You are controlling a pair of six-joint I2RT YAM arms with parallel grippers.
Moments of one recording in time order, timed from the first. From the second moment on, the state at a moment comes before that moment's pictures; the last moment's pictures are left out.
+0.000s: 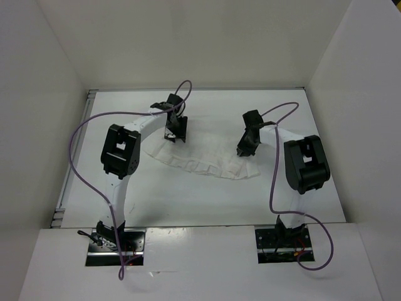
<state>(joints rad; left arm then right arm) -0.36 2.23 1.79 -0.71 0.04 -0.32 0.25 1.84 1.15 -0.49 0.01 0.80</state>
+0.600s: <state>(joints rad) -0.13 1.87 1.66 -0.62 0.16 -0.33 0.23 1.57 1.23 -0.54 -0.18 0.62</state>
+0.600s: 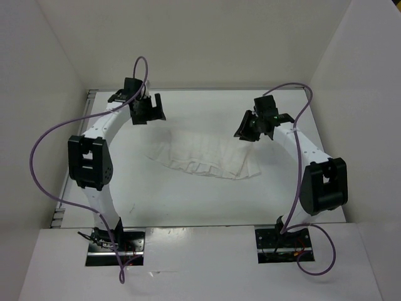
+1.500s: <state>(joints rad) -0.07 2.12 1.50 -0.48 0.71 -0.25 0.22 1.63 1.20 -0.55 -0.31 0.65</state>
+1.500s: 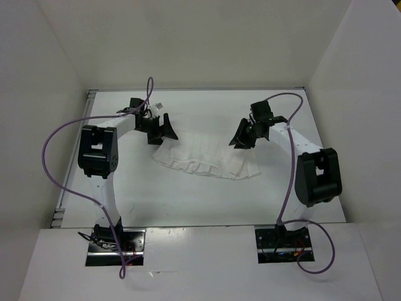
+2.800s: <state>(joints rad) -0.12 1.92 1.29 -0.54 0.66 -0.30 0.35 1.93 1.51 -0.50 -0.33 0.69</state>
